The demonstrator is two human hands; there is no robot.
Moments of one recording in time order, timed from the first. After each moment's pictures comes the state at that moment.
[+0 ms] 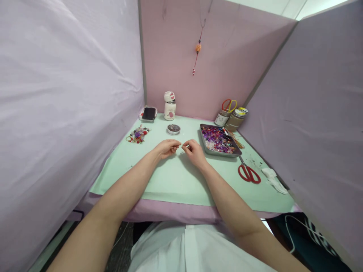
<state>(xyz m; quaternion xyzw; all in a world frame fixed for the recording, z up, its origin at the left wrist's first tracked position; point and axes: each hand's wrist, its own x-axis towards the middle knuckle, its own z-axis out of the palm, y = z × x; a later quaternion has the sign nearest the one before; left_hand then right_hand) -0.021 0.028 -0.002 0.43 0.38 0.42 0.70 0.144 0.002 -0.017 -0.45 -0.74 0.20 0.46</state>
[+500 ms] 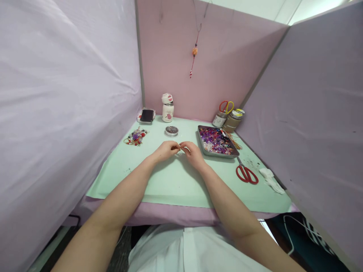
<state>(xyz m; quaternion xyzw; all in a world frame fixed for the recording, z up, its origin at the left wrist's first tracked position) -0.024 0.022 -0.002 0.78 0.42 0.34 0.30 0.148 0.003 -0.011 -0.42 -0.79 0.15 0.42</state>
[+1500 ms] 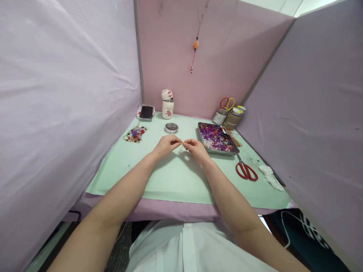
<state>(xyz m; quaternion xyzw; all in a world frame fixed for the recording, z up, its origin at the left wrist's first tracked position) -0.023 0.018 0.007 0.79 0.38 0.41 0.26 0.152 0.004 -0.004 -0.46 -0.56 0.49 0.48</state>
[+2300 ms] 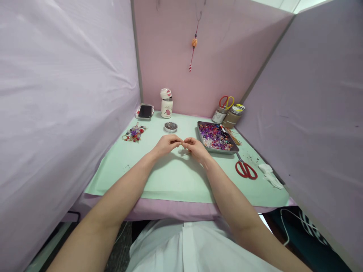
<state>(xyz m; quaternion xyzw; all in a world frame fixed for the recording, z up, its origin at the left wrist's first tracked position) -0.022 0.014 0.014 0.78 0.35 0.41 0.32 0.154 0.006 -0.007 -0.44 -0.53 0.54 0.48</state>
